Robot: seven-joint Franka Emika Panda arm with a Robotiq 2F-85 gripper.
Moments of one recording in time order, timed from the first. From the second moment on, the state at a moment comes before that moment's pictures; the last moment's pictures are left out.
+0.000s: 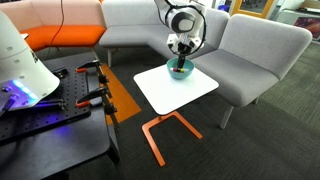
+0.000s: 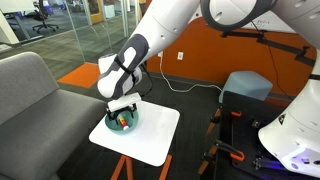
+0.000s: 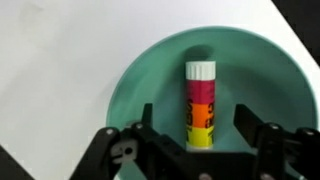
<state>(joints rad) 0.11 1.08 -0.05 -1.47 0.19 2.40 0.53</state>
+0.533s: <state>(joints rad) 0.11 1.15 -0.04 -1.37 0.19 2.33 0.53</state>
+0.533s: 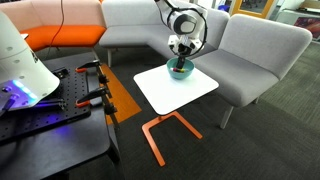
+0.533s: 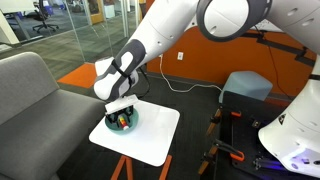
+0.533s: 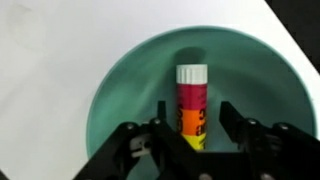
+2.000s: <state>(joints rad) 0.02 0.77 -0.15 -1.77 0.22 2.36 0.56</state>
